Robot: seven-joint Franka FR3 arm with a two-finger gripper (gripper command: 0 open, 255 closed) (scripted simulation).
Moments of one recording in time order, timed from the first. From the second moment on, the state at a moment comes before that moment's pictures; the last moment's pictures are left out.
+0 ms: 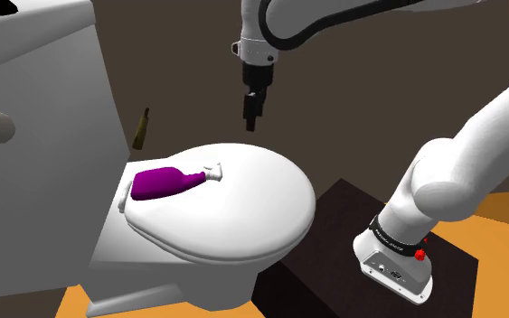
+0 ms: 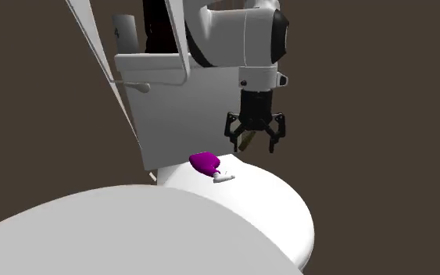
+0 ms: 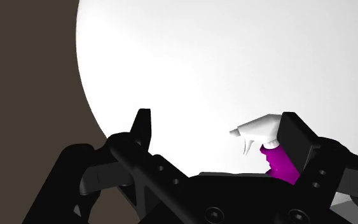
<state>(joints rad) 0.17 -0.25 0.20 -2.21 0.03 1.91 -0.19</state>
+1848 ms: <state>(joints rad) 0.33 0.27 0.34 -2.01 -0.23 2.20 -0.30</state>
